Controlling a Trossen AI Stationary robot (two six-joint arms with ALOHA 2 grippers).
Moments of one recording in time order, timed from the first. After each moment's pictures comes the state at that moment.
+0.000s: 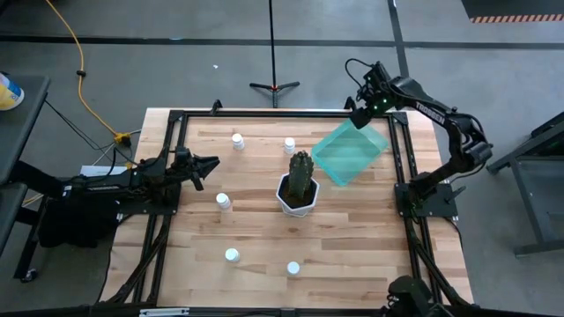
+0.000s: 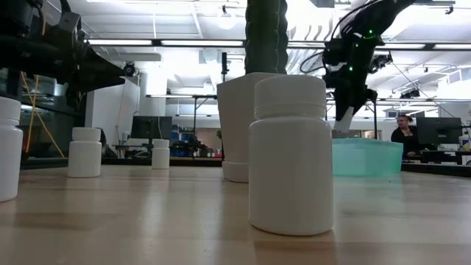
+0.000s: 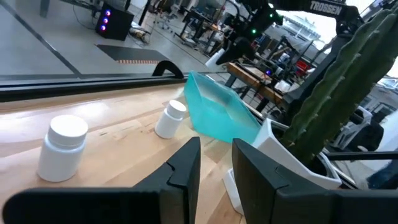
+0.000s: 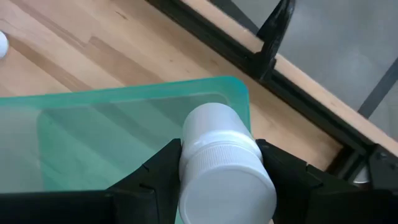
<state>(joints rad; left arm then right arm) 0.07 0.01 0.08 -0.13 -0.39 -0.53 -1.01 1.49 1.19 -0.89 -0.04 -0.05</state>
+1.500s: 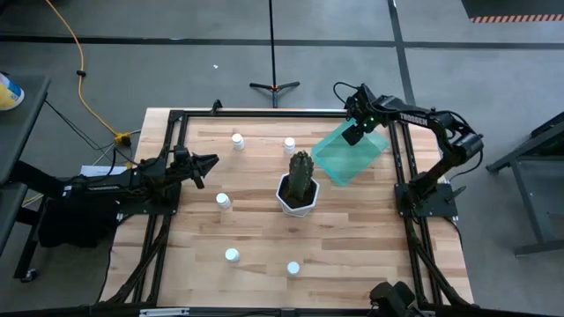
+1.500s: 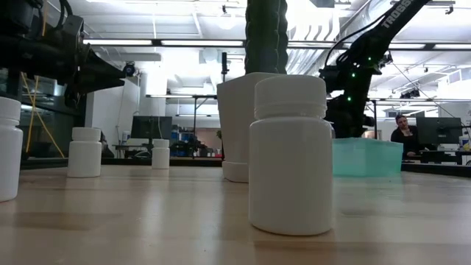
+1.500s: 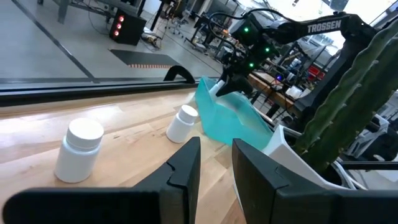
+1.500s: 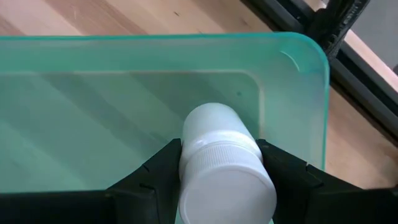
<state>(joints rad) 0.07 0.01 0.08 -0.14 -0.44 -0.53 -0.95 1.59 0.97 -0.62 0.02 -0.08</state>
